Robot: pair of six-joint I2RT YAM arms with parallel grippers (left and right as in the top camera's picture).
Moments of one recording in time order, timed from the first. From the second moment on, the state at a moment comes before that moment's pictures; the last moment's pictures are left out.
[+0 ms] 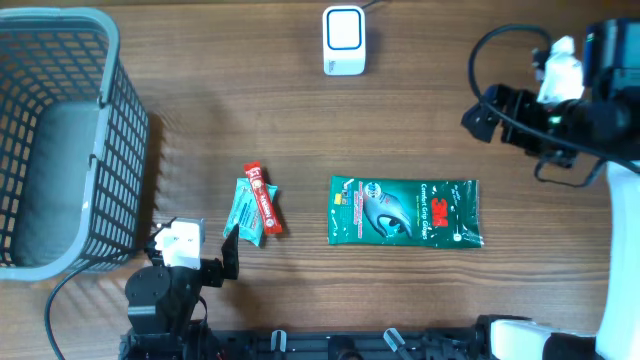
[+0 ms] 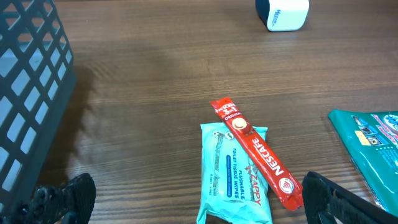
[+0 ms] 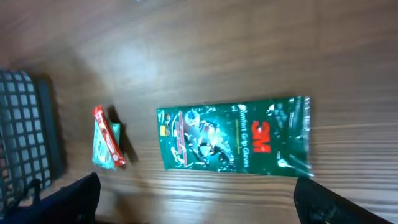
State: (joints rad) left arm 0.03 0.01 0.24 -0.68 0.15 0.03; right arm -0.04 1.45 1.77 -1.51 -0.33 0.23
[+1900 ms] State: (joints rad) left arm 0.03 0.01 0.24 -0.68 0.15 0.03; right arm 0.70 2.09 1.03 0.32 -0.79 0.83
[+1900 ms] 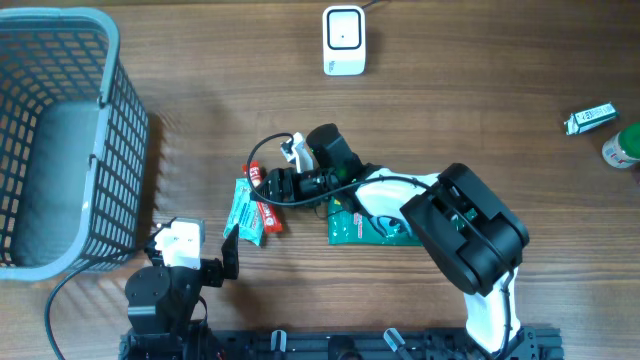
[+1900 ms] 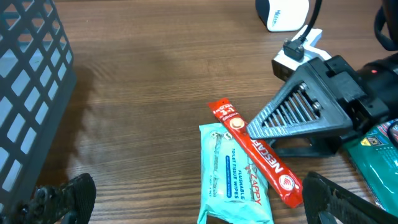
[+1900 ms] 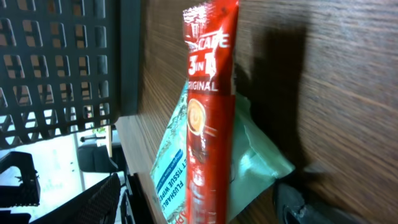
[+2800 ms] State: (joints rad) left arm 0.03 0.01 0.24 -0.68 0.15 0.03; right arm 0.64 2.10 1.06 0.12 -0.91 0.72
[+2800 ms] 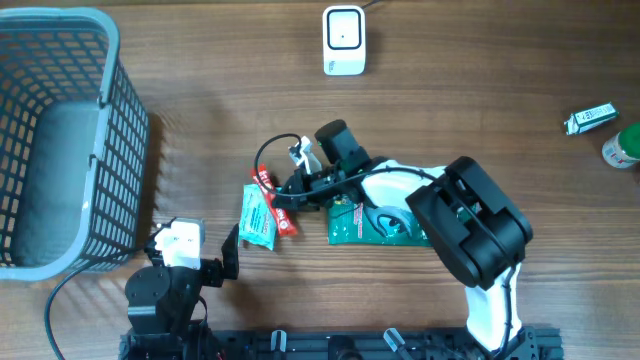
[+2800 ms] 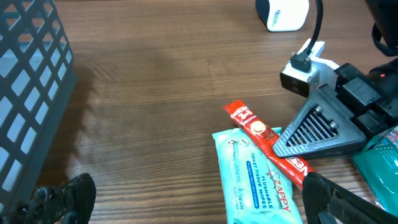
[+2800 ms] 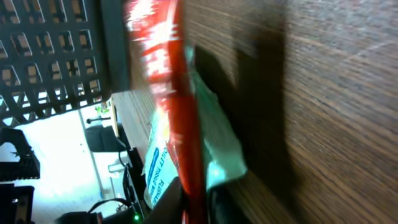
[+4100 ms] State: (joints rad) left arm 0.03 0.01 0.24 -0.68 0.15 0.03; right arm 0.55 1.99 1.06 -0.30 -0.87 0.17
